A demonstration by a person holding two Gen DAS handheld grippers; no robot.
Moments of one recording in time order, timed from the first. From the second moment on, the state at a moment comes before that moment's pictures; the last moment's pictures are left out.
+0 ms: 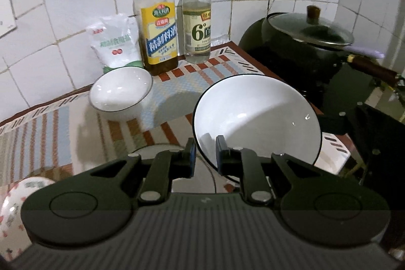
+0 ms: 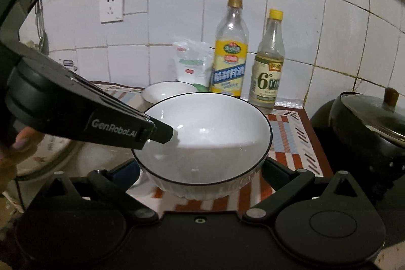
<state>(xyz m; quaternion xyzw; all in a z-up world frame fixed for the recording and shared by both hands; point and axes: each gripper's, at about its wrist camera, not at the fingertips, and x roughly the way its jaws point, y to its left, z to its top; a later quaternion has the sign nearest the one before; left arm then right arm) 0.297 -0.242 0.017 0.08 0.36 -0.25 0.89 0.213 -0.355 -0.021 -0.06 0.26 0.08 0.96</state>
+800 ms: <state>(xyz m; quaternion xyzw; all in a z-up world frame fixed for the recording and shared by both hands) 0.280 -0.148 0.019 0.07 0.37 -0.24 0.90 0.209 -0.275 -0.031 -0.06 0.28 0.11 0.95</state>
